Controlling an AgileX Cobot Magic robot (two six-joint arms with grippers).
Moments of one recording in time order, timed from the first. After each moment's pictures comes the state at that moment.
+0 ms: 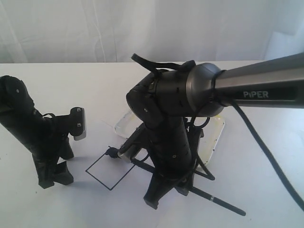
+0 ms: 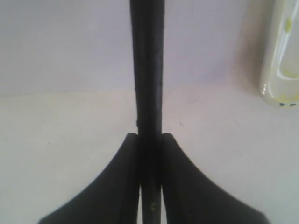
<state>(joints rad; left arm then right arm) -0.31 1.80 -0.94 -0.41 0.66 1.39 0.83 1.95 -1.32 -0.15 1.22 -0.05</state>
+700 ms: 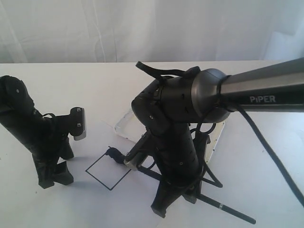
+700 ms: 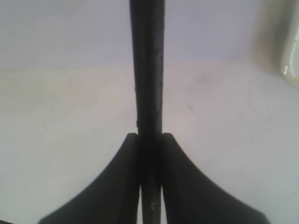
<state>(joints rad) -0.31 1.80 -0.94 -0.41 0.66 1.39 0.83 1.93 -1.26 -0.15 1.22 -0.05</state>
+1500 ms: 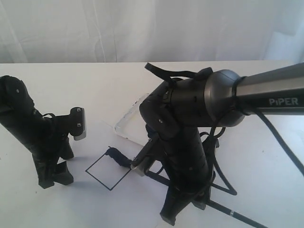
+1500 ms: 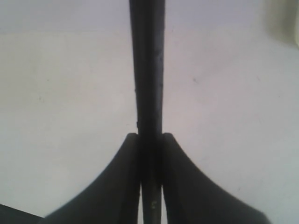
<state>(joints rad) -0.31 1.80 -0.94 -0.41 0.66 1.39 0.83 1.88 -1.19 -0.15 1.22 -0.05</state>
